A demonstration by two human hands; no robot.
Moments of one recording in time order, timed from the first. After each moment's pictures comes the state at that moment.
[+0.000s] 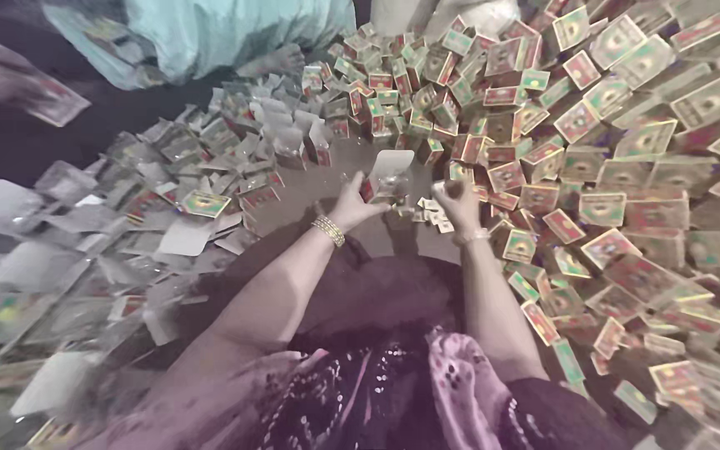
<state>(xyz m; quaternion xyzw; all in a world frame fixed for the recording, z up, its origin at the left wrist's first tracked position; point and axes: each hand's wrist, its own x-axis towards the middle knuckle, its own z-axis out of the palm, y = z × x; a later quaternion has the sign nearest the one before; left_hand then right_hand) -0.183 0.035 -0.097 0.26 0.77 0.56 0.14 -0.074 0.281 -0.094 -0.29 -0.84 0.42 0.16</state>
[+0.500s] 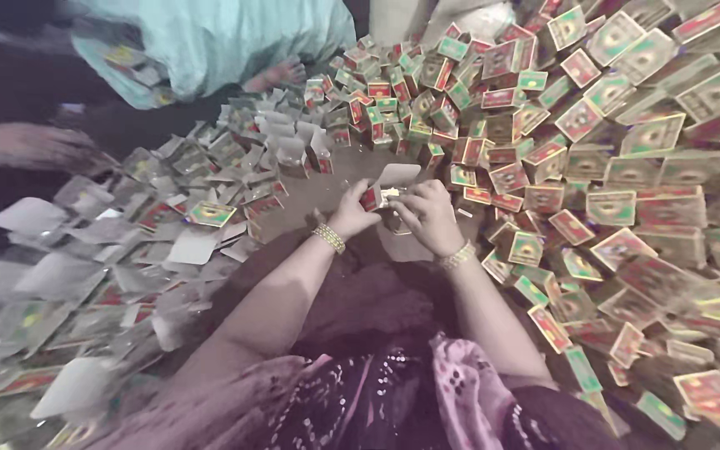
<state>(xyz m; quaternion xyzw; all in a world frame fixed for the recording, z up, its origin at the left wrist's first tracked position) -0.180 0.038 -0.096 0.30 0.79 0.52 0.12 -0.074 0.213 -0.061 0.10 -0.92 0.21 0.30</state>
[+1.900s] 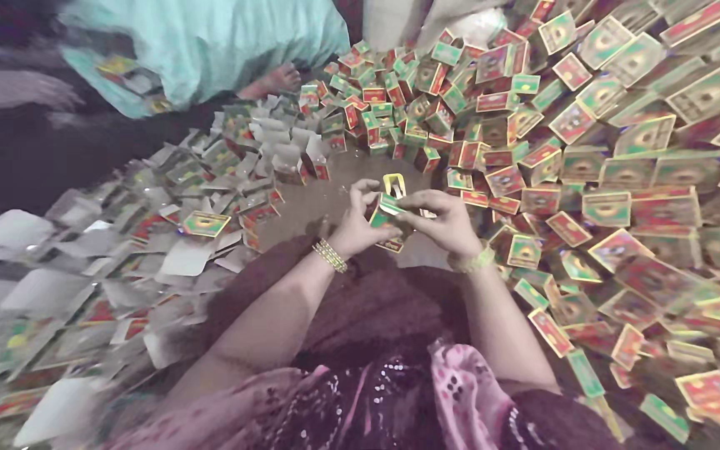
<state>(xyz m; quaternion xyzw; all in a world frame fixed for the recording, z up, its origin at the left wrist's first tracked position) -0.157 0.043 -0.087 0.33 0.66 0.66 0.14 -0.063 0.232 -0.043 0.11 -0.84 0.48 0.22</state>
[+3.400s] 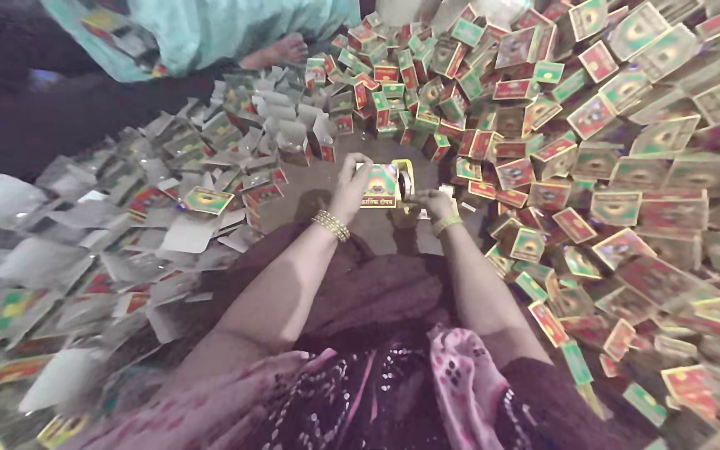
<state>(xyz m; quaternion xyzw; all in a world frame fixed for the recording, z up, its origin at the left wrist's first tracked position) -0.200 0.035 -0.094 0.19 0.69 0.69 0.10 -0.129 0.275 -0.171 -0.35 -0.79 0.51 0.00</state>
